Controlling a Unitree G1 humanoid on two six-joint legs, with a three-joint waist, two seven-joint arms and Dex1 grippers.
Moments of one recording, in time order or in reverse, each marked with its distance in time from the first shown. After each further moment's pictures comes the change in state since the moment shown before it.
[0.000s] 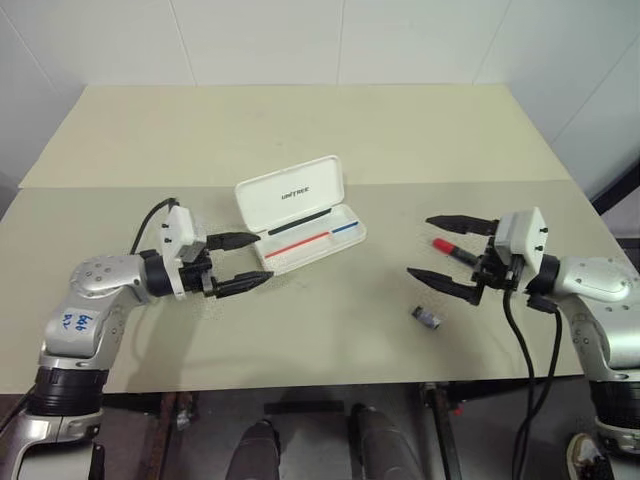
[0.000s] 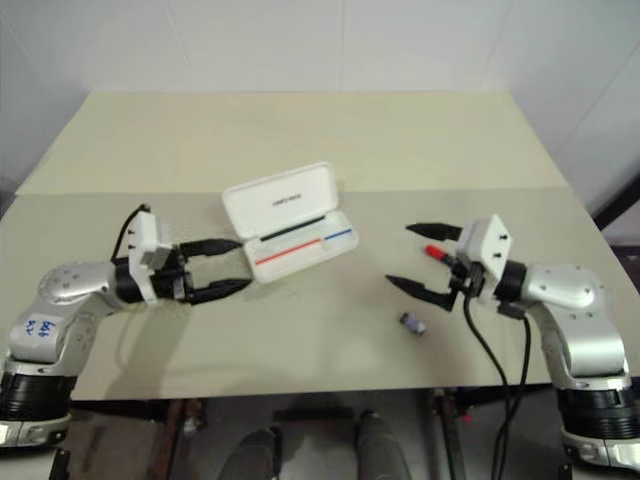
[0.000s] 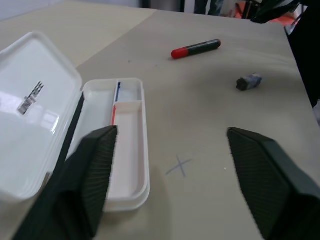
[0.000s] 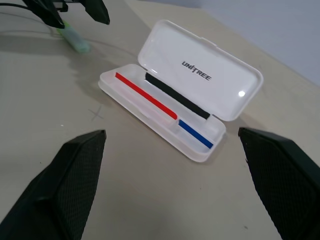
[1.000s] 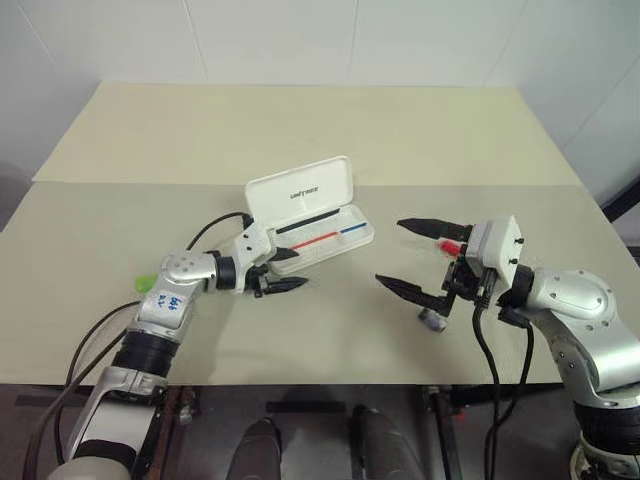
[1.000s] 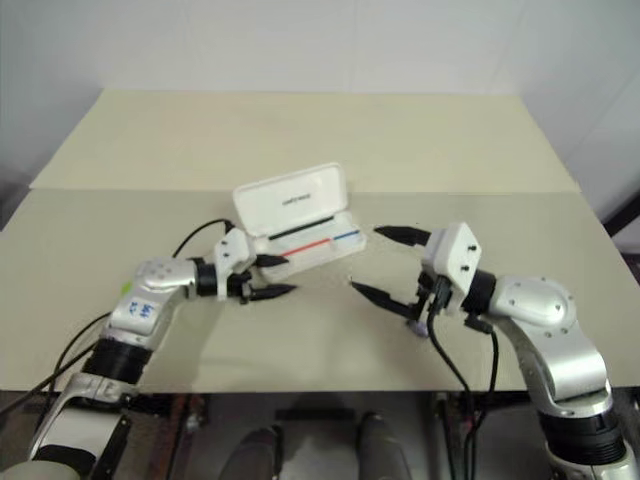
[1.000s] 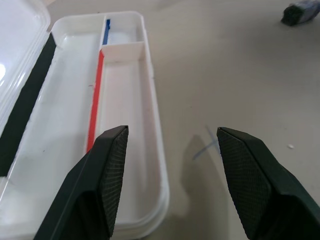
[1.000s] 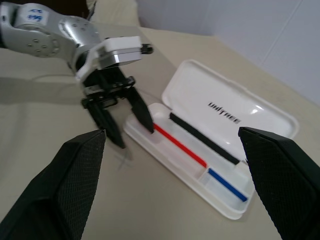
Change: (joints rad) left arm -0.198 -0.187 -0.224 0.373 0.318 -0.168 0.047; right arm 0.077 0.021 0.034 -0.248 0.035 0.139 -0.142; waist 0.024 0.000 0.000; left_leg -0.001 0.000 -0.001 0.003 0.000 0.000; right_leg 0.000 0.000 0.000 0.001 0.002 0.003
